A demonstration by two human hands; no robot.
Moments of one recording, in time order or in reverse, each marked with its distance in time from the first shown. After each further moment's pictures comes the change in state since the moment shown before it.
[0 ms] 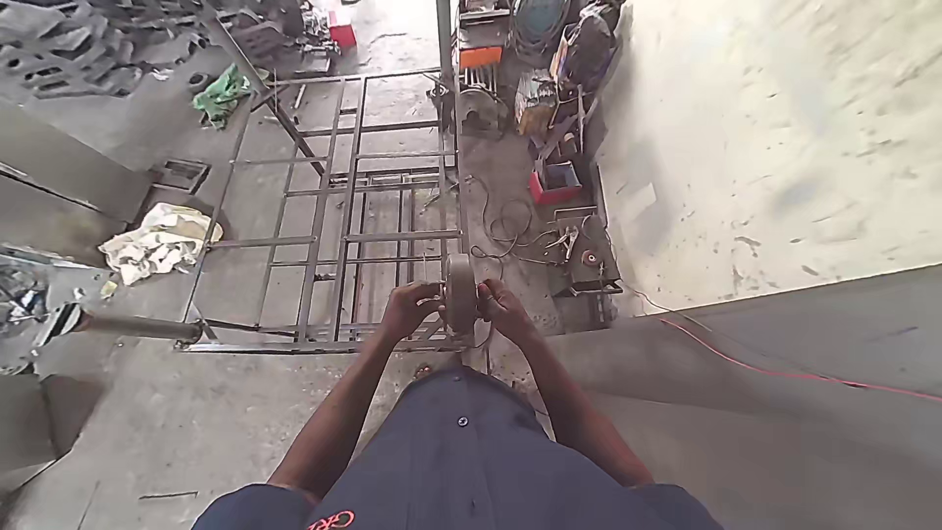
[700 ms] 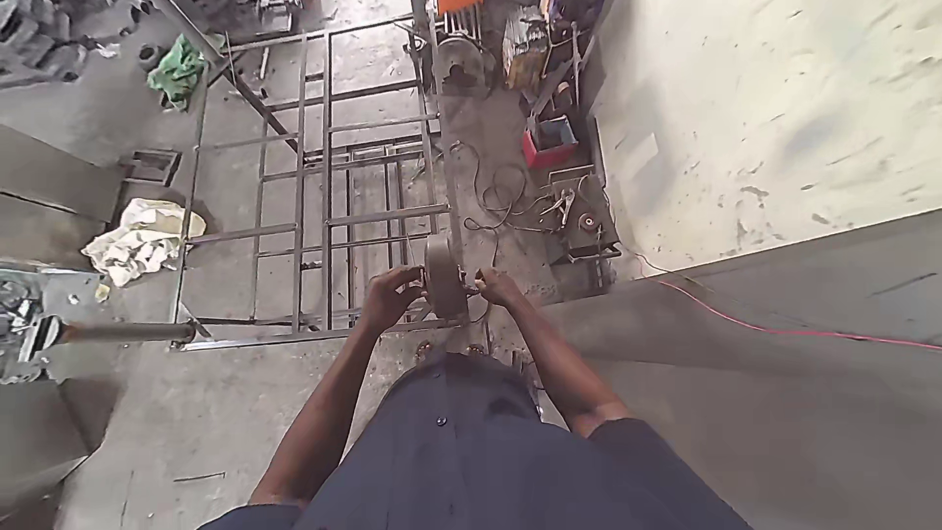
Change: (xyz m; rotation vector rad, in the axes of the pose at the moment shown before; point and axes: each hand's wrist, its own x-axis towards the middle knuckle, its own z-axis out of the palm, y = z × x) left_hand -0.002 0.003 -0.001 0.188 -0.004 0.052; right_hand 0.051 0.131 -0.002 -0.535 -0.147 0.303
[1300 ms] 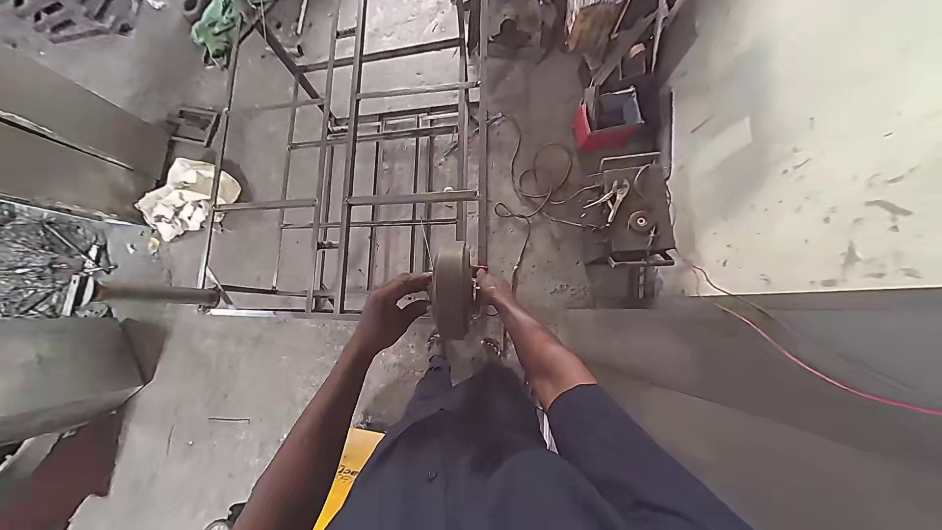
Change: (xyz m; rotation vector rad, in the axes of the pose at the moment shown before) left_hand -0.006 0.009 0.000 -0.028 0.007 -0.074; right_hand 0.090 0.010 0.084 -0.142 -0.181 0.129
